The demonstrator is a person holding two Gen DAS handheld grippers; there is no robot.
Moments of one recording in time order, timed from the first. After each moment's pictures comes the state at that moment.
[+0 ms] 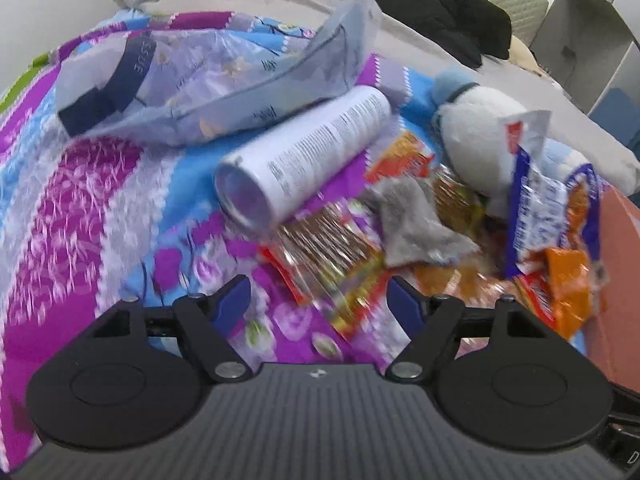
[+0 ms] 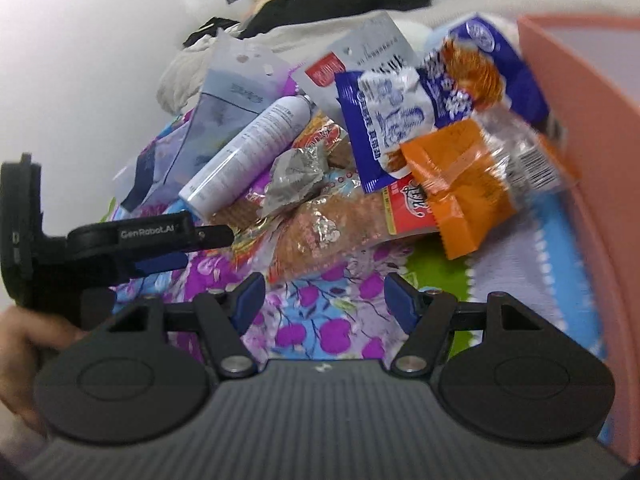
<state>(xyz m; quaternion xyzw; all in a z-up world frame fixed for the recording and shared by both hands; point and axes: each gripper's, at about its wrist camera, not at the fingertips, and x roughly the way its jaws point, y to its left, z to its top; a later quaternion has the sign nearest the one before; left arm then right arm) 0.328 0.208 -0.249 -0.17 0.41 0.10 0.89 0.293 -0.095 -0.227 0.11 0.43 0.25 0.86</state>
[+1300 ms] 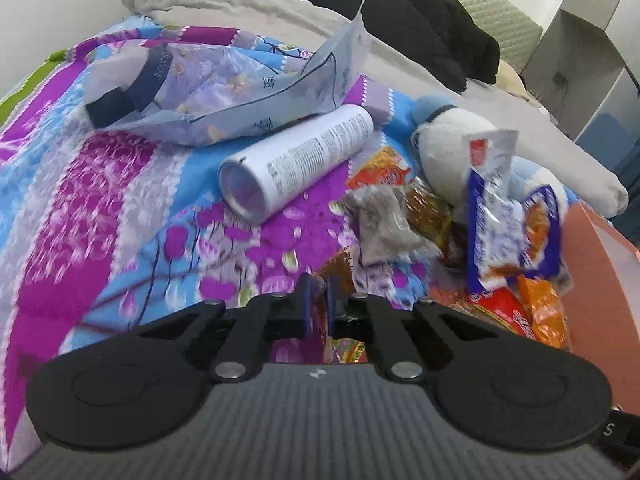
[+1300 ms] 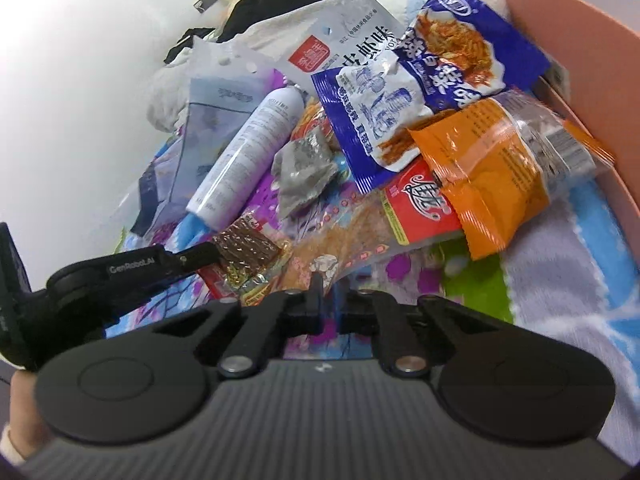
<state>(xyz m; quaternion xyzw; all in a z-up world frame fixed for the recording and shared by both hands) 0.279 0.190 -0.223 -0.20 0.38 0.09 0.90 0.291 -0.095 -0.223 0.19 0.46 0.24 0.83</state>
